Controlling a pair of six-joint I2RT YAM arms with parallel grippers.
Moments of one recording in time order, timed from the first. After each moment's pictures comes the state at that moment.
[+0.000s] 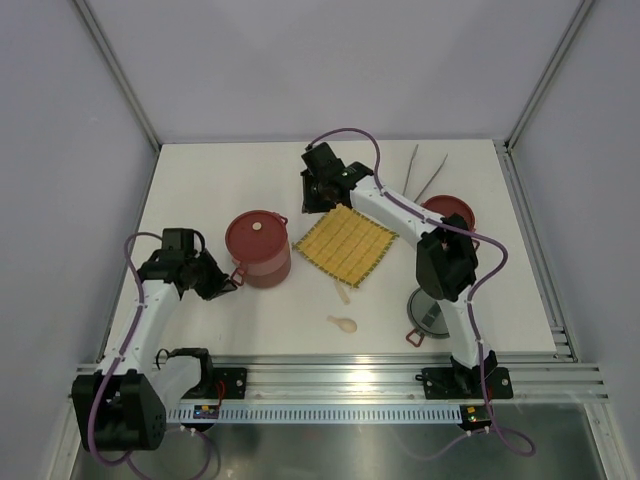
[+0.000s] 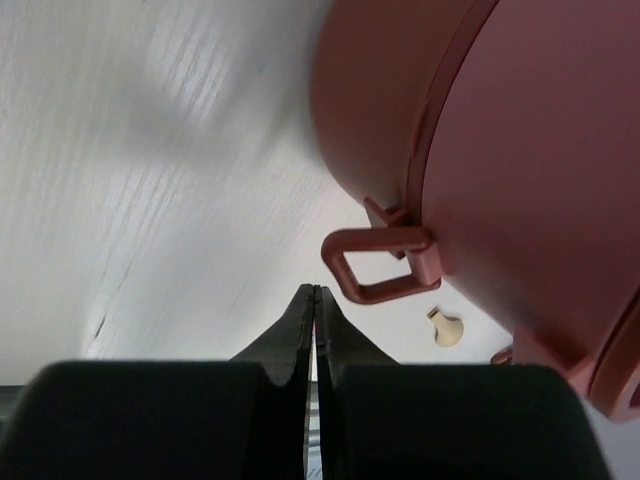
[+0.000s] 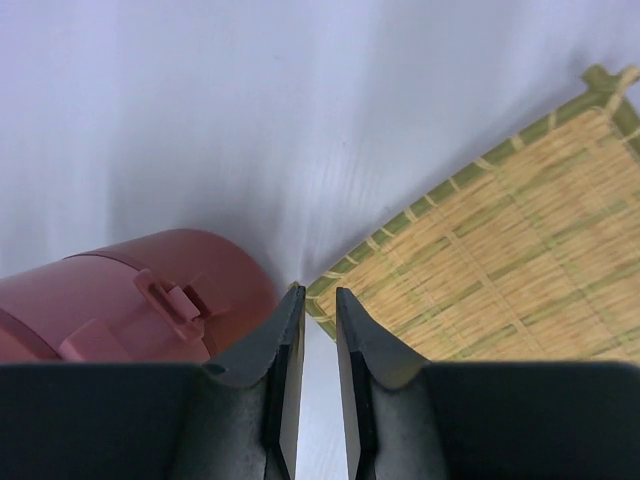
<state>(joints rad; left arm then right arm) 0.02 0.97 0.68 -0.80 0.27 -0.69 0.71 2.13 1.94 -0.65 0.04 0.56</state>
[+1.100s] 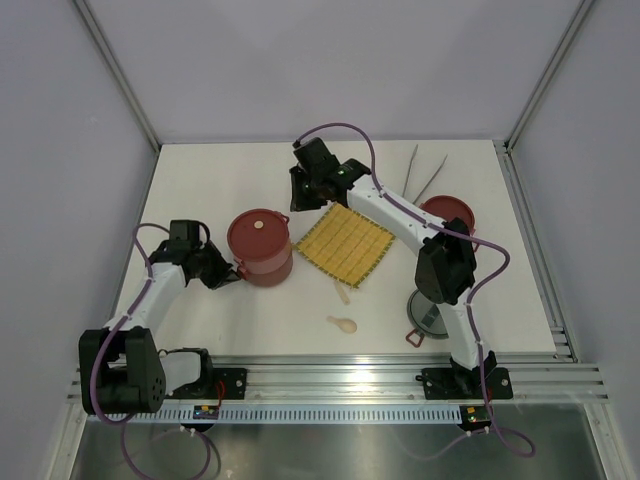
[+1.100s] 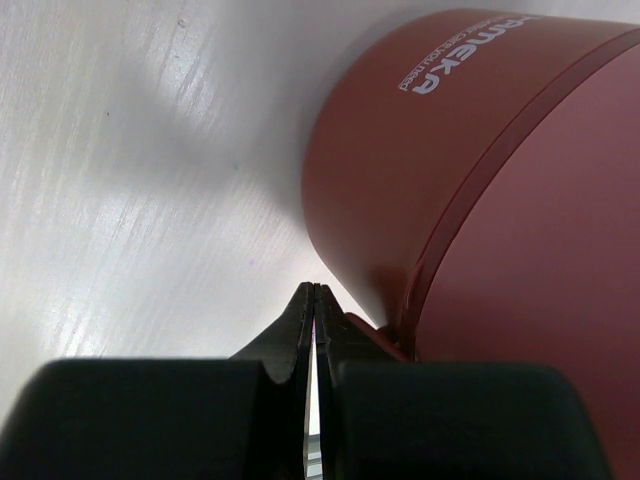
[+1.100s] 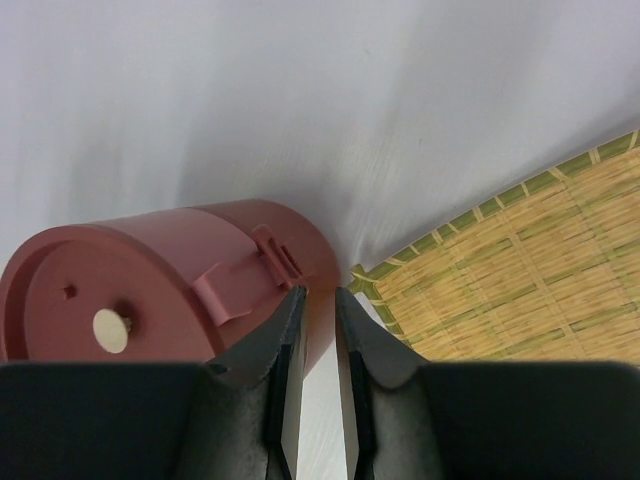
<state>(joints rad) 0.02 1.18 0.68 -0.57 0.28 -0.72 0.74 2.16 2.05 -0.69 -0.04 0.52</state>
